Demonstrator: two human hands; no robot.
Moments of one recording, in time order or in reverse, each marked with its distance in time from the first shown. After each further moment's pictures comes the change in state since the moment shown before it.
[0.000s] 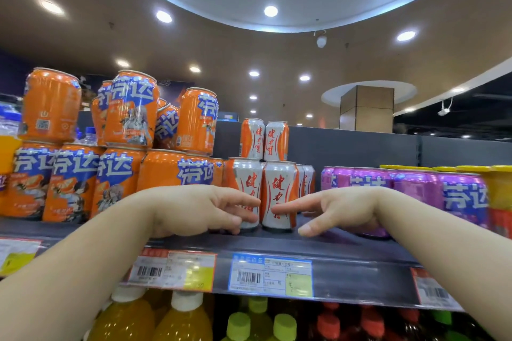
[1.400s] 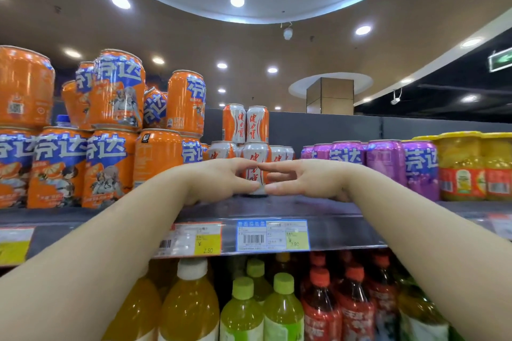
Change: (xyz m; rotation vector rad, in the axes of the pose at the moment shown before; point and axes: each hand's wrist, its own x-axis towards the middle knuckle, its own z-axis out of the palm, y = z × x) left_hand 0.026 0.007 0.007 0.242 0.177 0.098; right_hand -0.002 -0.043 0.041 -0.128 0.400 0.179
